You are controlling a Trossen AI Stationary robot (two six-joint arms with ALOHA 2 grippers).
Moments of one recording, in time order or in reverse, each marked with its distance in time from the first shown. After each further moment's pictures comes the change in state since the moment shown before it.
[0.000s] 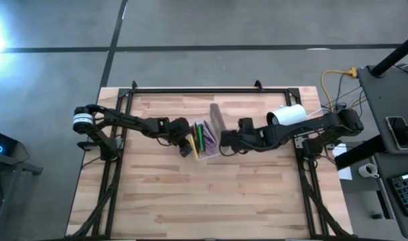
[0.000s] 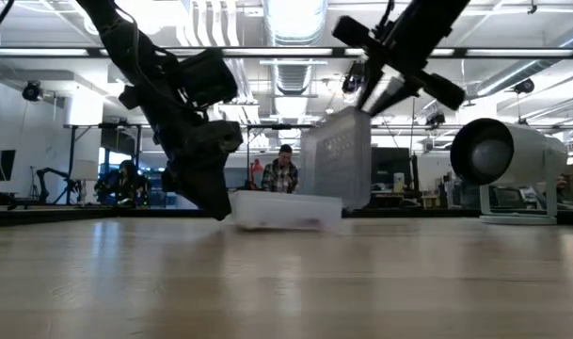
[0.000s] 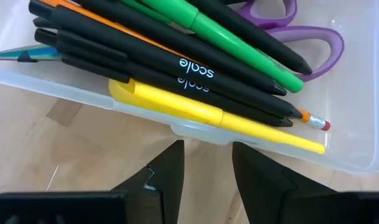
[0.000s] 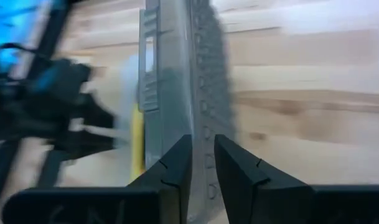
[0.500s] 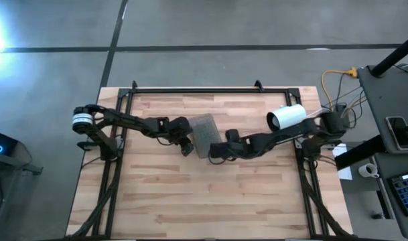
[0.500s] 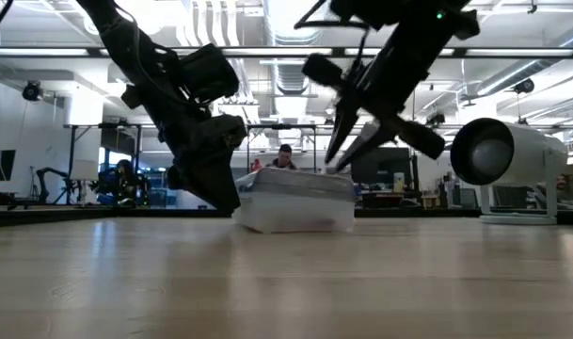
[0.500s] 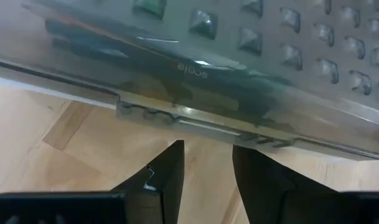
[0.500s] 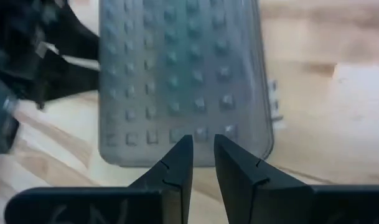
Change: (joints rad) left arm 0.000 -0.003 0.003 0.044 -0.002 0.002; right arm 0.005 0.183 -0.046 0.294 -0.185 -0.006
